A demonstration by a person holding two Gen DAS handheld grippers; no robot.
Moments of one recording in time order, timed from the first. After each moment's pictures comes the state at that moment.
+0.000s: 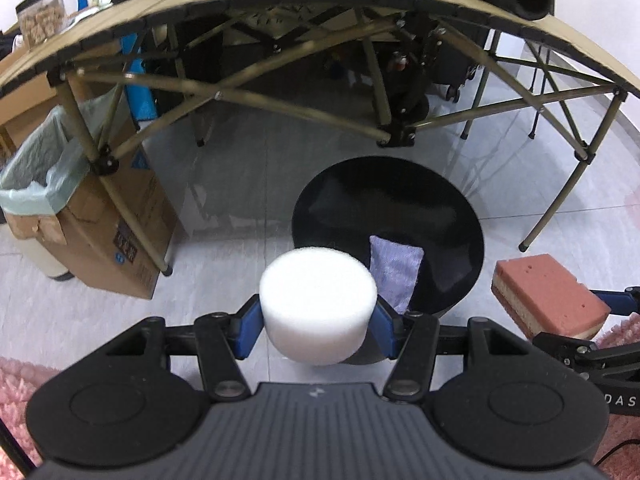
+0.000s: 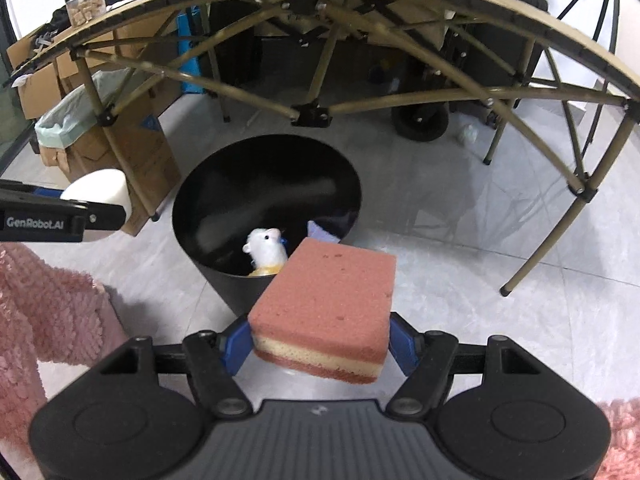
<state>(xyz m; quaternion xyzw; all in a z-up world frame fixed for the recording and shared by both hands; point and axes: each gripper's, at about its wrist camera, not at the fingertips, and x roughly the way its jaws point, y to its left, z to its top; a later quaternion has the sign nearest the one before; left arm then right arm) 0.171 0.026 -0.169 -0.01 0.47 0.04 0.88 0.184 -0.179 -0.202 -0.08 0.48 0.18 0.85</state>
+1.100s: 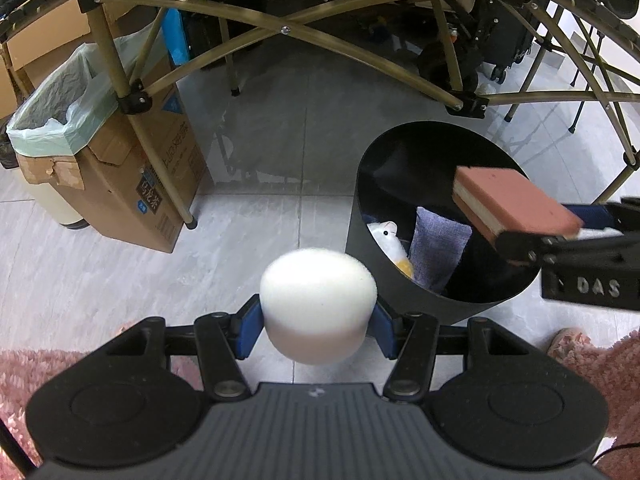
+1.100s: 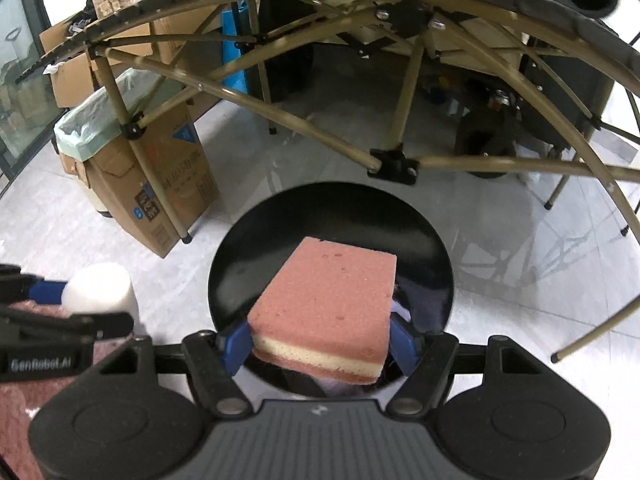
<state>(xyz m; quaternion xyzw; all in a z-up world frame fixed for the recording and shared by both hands) 0.183 0.071 -0.198 -0.05 0.52 0.08 0.85 0.265 -0.095 -0.215 -0.09 0.47 0.25 0.84</state>
